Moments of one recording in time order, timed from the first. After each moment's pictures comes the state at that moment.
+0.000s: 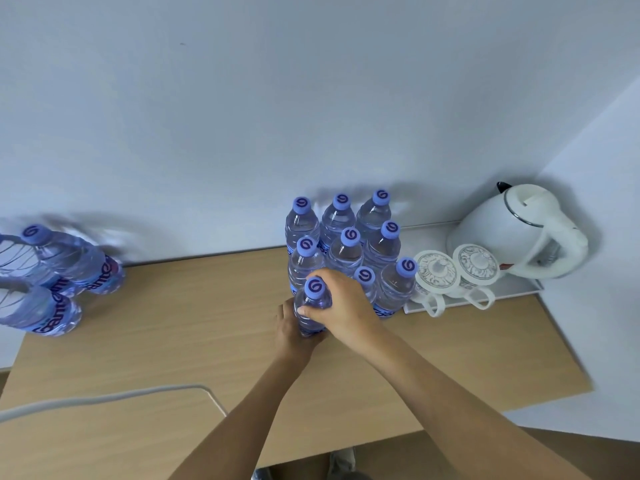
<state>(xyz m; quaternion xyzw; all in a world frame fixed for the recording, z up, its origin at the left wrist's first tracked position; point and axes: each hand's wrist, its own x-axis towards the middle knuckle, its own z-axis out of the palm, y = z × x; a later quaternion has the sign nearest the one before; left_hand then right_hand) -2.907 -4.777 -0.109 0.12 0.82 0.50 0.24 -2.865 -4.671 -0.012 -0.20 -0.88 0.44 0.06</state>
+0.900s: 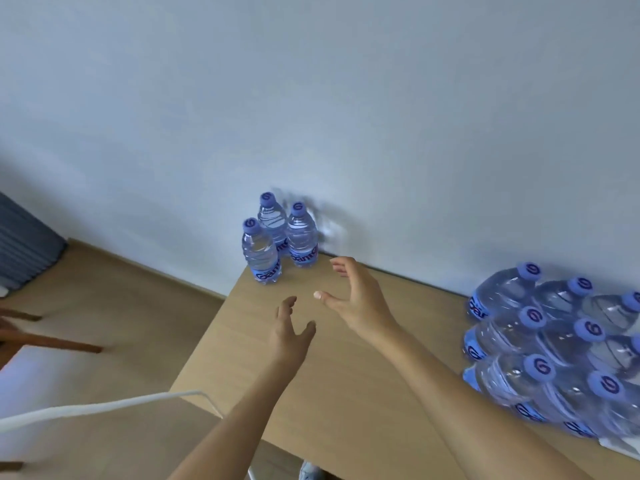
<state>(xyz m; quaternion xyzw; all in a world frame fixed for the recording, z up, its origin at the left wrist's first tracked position) -3.006 -5.032 -0.085 -0.10 0.85 0.51 0.05 -3.022 -4.885 0.001 0.00 -0.88 0.48 0.02</state>
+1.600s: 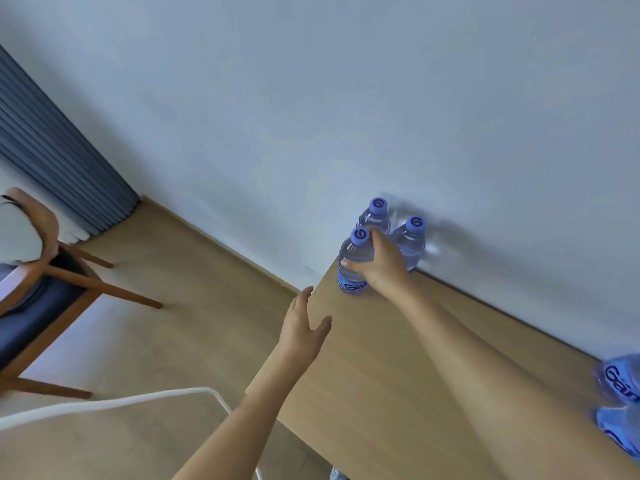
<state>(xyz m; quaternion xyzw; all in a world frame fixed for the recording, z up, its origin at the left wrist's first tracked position) -3.062 -5.175 -0.098 -0.14 0.87 0.47 0.05 -3.170 -5.015 -0.034 0.03 -0.87 0.48 -0.07</state>
